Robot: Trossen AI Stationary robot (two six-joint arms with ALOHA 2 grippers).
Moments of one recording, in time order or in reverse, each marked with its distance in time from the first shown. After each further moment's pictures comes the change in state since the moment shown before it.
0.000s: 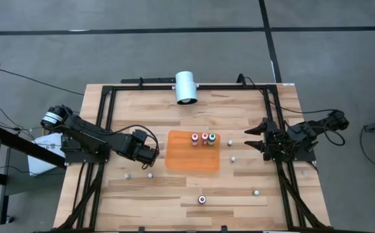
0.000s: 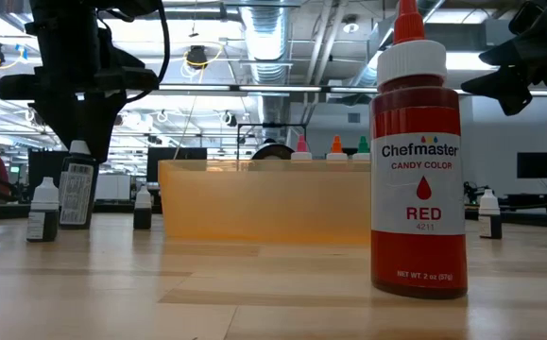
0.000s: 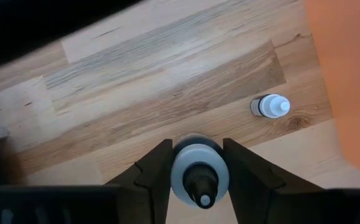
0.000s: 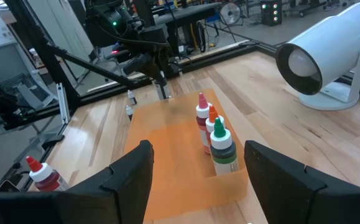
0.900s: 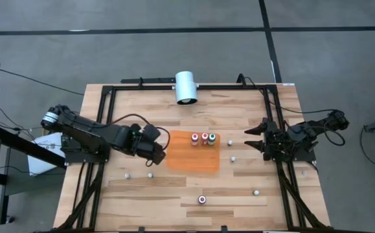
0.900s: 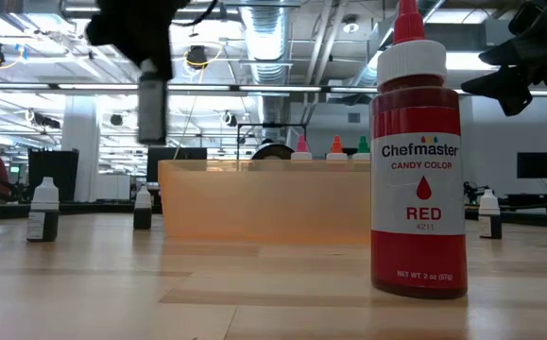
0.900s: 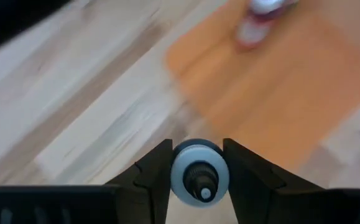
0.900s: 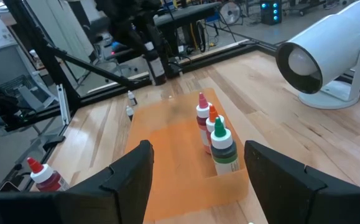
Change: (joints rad) left arm 0.001 0.000 0.328 0.004 -0.139 0.538; right arm 0.000 0.000 0.000 0.000 0.000 0.009
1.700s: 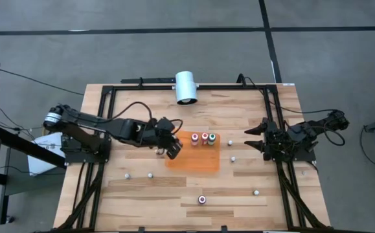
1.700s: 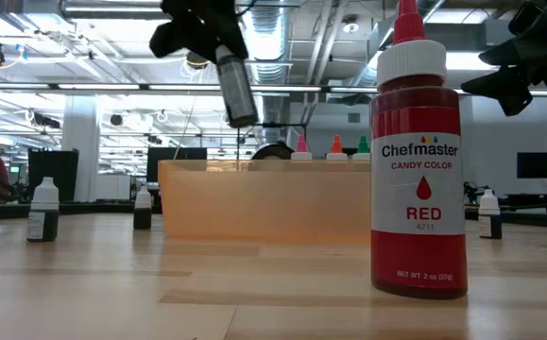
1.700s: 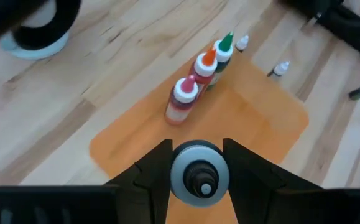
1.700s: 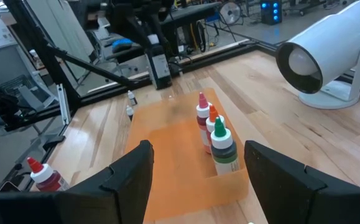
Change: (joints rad) left arm 0.119 0.028 0.002 0.401 0.057 0.219; right arm 0.000 0.000 0.000 0.000 0.000 -0.001
